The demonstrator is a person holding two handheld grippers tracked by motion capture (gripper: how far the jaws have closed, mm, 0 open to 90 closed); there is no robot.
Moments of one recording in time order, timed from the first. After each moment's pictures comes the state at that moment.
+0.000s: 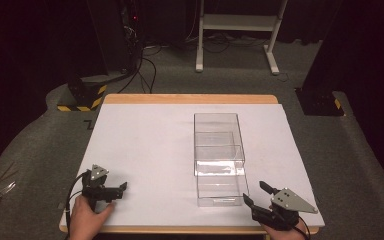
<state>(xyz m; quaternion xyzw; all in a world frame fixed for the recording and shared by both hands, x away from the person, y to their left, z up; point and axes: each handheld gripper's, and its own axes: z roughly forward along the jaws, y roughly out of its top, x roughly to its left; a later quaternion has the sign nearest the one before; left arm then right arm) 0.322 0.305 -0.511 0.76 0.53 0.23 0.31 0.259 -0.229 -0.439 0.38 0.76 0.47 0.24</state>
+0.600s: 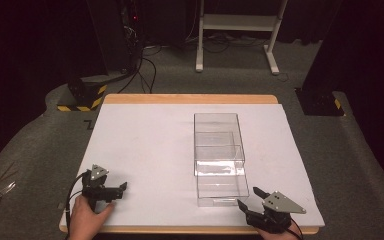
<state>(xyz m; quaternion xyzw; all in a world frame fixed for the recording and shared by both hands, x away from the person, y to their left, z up) 0.322 0.305 -0.511 0.76 0.53 0.23 0.31 0.259 -0.219 -0.460 0.38 0.78 0.44 0.22</state>
